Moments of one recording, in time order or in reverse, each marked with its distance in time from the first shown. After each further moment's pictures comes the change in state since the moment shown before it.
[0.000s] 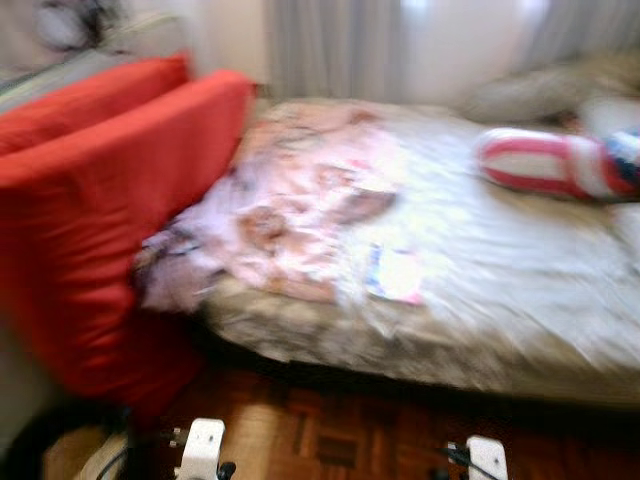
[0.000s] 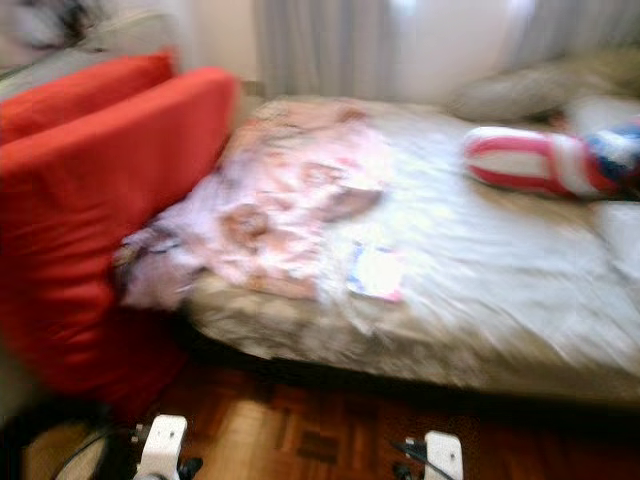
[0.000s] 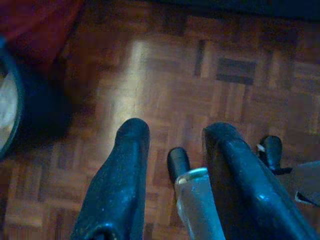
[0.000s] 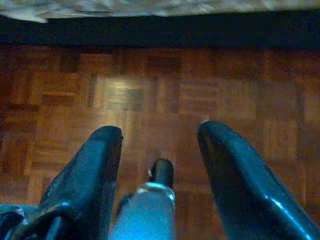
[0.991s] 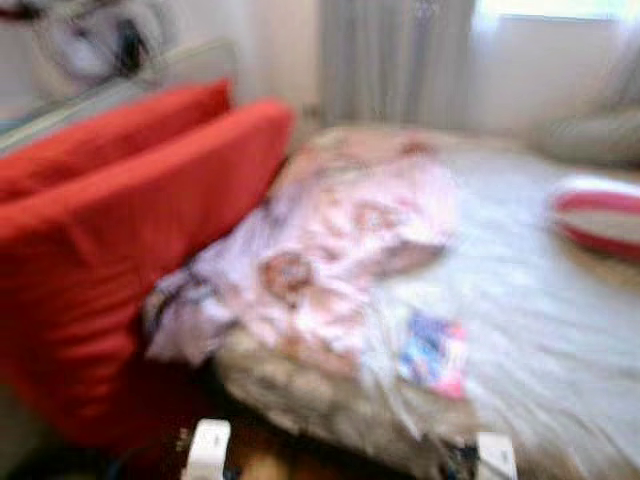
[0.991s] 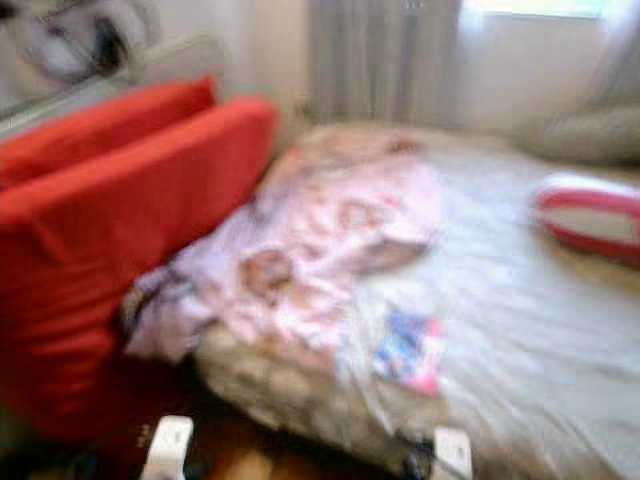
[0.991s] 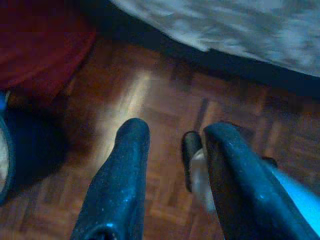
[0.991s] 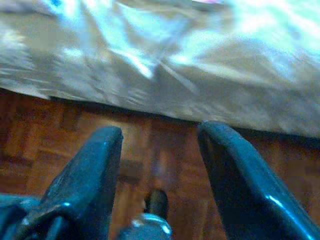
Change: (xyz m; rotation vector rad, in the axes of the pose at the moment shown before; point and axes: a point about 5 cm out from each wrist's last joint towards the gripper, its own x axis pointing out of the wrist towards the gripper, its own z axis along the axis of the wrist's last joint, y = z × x) left arm -0.001 -0.001 -0.004 -0.001 0.020 -0.018; right arm 0.002 0.003 0.005 -0.010 -0.011 -0.009
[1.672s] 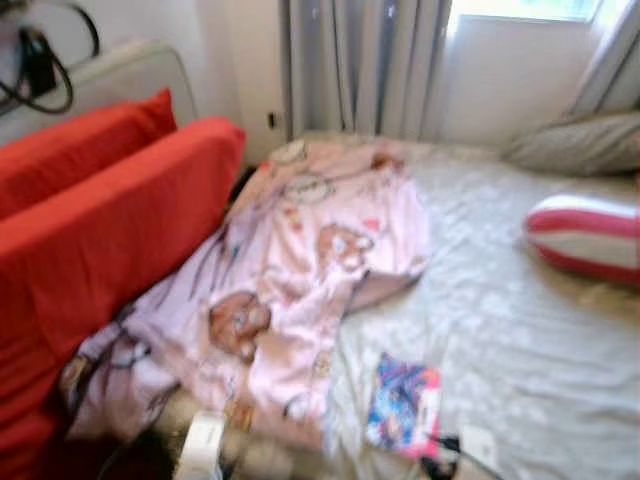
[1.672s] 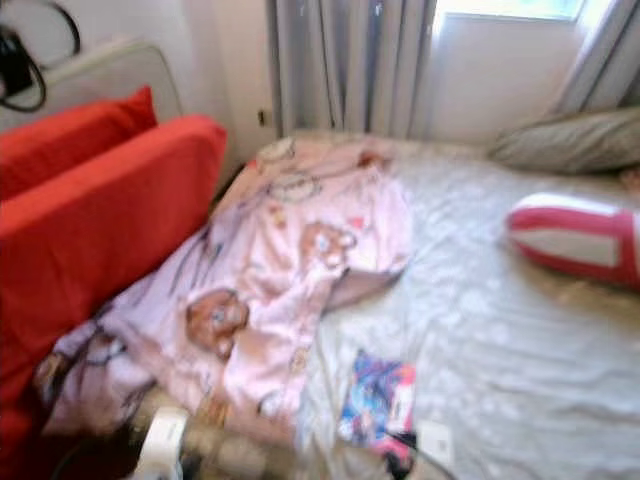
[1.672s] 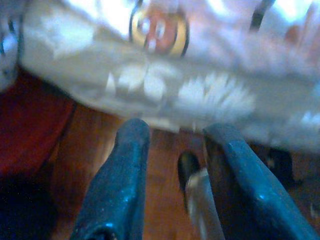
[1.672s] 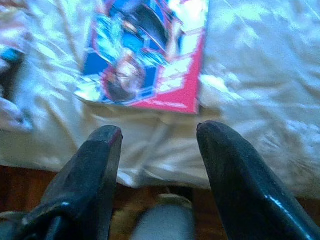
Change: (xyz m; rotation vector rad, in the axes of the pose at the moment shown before) left arm 0.003 -0.003 0.019 0.006 -0.078 -0.013; right arm 0.001 0.004 0.002 0.029 -0.017 0.004
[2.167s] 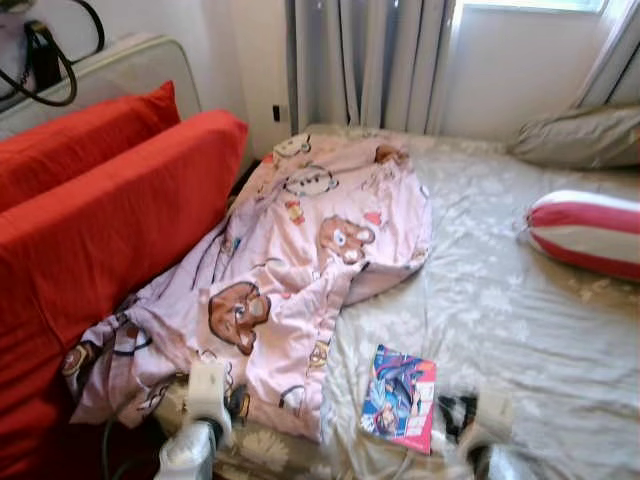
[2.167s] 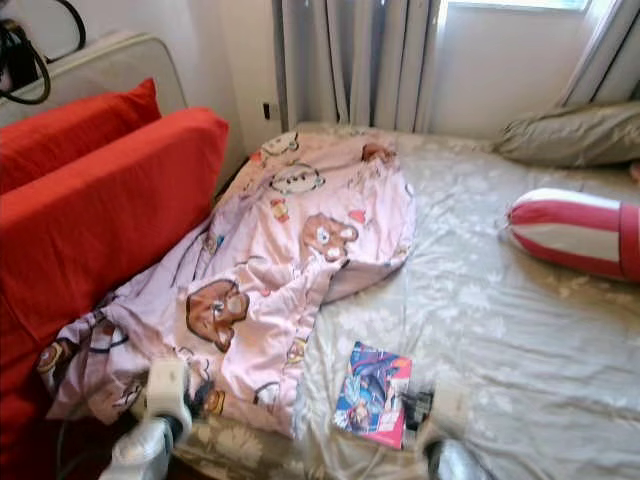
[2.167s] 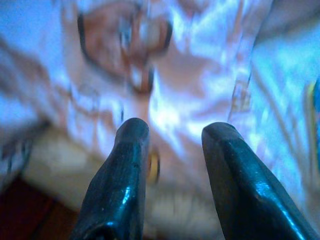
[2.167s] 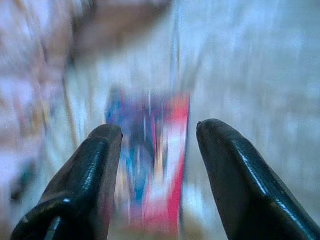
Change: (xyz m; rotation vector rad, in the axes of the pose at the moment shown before) left arm -0.001 0.002 0.077 -0.083 -0.443 -0.028; right arm 0.004 0.010 0.089 -0.026 -0.427 0.048
